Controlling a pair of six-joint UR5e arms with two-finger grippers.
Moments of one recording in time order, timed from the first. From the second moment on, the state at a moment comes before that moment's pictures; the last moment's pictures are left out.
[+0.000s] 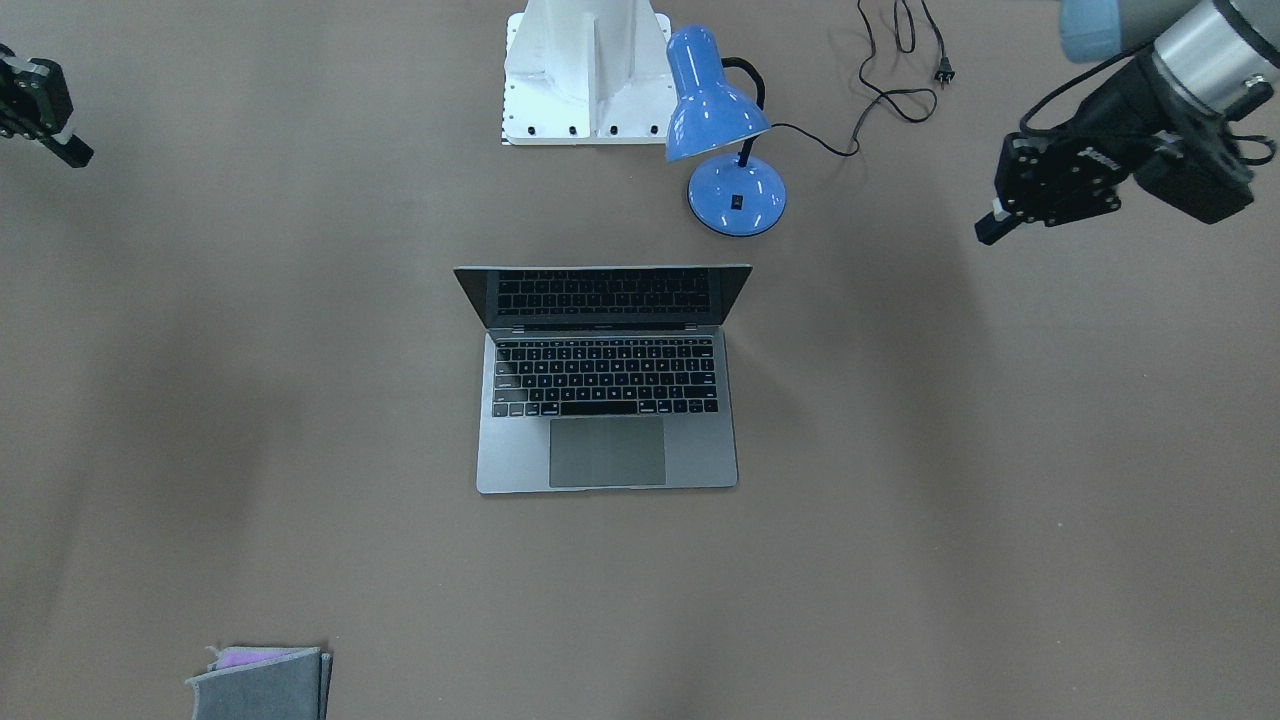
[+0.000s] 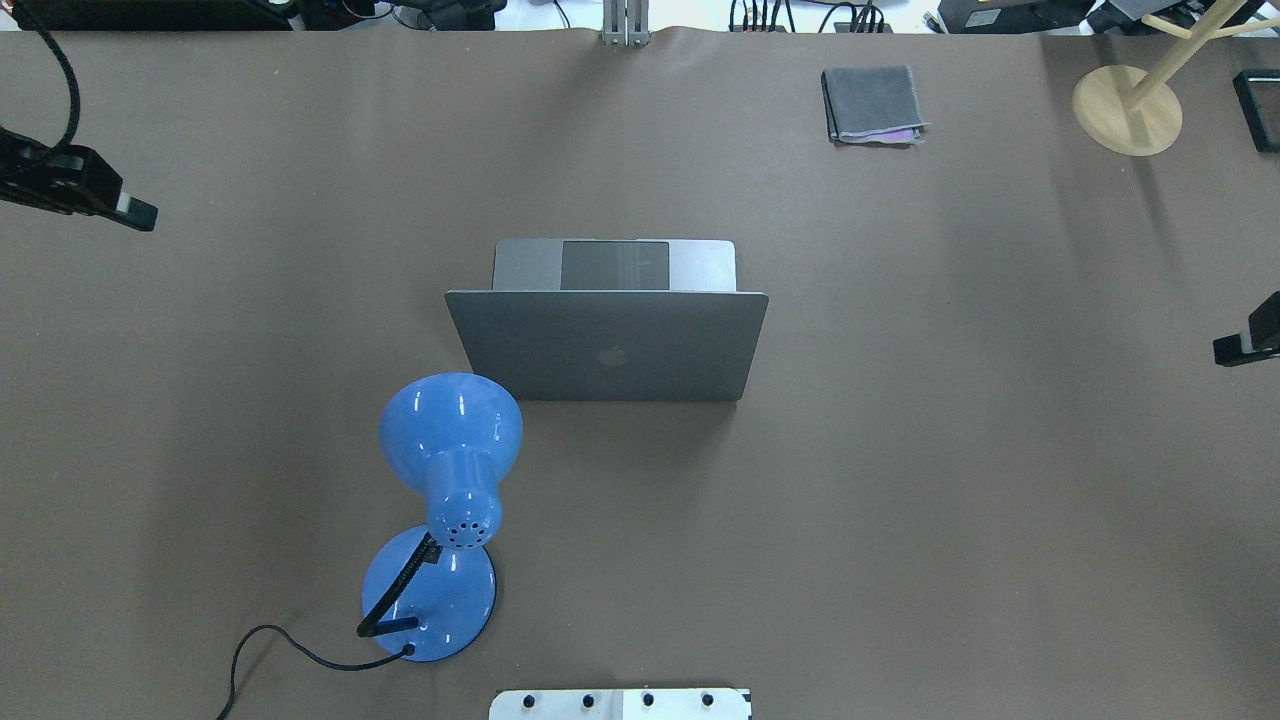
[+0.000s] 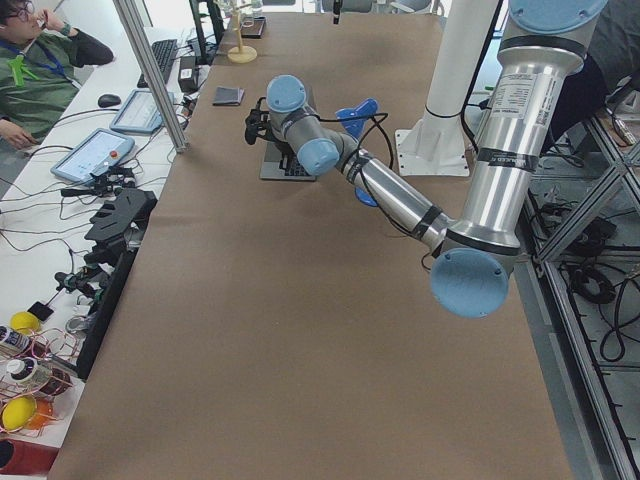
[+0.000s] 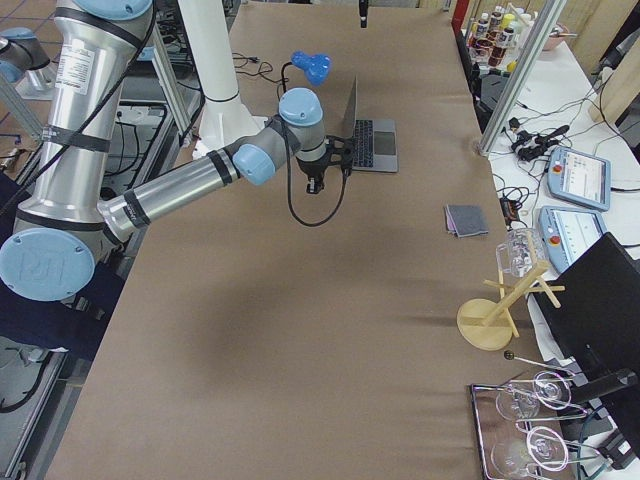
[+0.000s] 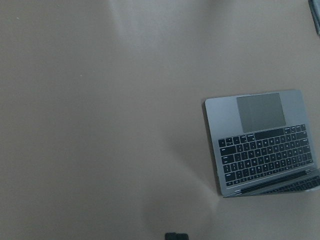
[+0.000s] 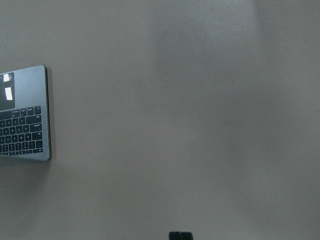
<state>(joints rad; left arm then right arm) -1.09 -1.81 -2.00 -1.87 -2.49 -0.93 1.08 -1.80 2.31 -1.31 2.34 1.01</state>
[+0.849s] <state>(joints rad) -0.90 -2.00 -1.92 -1.85 -2.40 -1.14 0.70 -1.38 2.33 -1.61 2.05 1.45</state>
